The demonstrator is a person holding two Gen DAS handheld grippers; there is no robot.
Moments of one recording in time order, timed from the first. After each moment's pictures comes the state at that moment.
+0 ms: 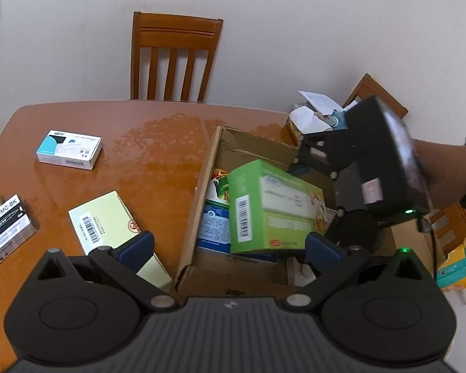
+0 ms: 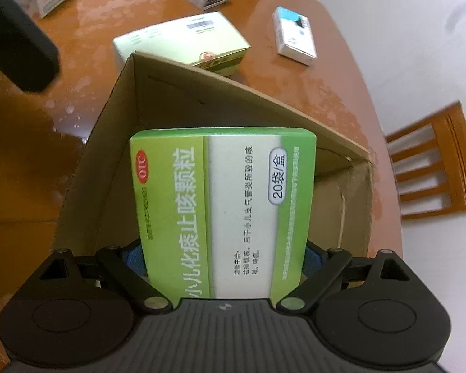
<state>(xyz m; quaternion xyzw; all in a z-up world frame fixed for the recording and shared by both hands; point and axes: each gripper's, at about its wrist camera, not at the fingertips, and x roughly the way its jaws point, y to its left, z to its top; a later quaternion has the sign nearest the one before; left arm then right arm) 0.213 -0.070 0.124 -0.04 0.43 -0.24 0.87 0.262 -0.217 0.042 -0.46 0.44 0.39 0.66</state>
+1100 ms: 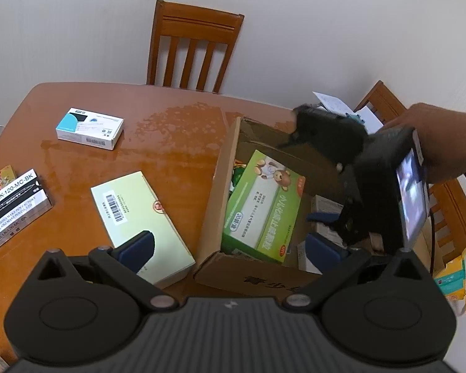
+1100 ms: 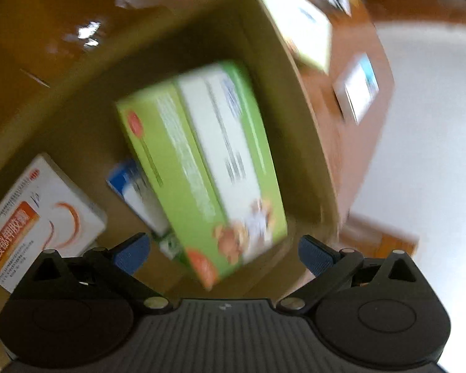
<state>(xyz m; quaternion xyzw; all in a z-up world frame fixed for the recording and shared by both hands) 0.211 -0.046 0.114 -0.07 0.45 -0.22 0.86 0.241 -0.195 0.018 -0.74 0.28 0.37 0.49</state>
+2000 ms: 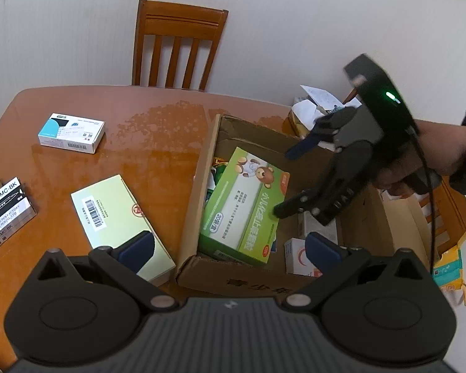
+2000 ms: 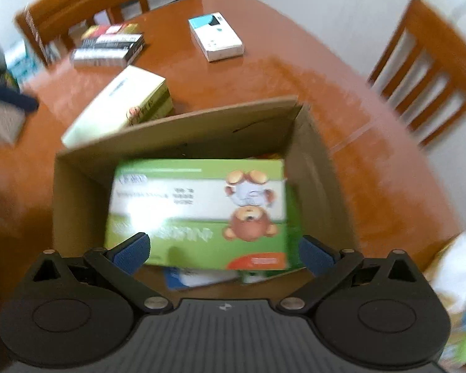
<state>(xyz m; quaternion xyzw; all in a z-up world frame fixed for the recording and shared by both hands) 0.214 -0.063 0.116 -0.05 0.45 -0.24 0.86 0.339 -0.217 0.050 -0.19 0.56 0.35 0.72</state>
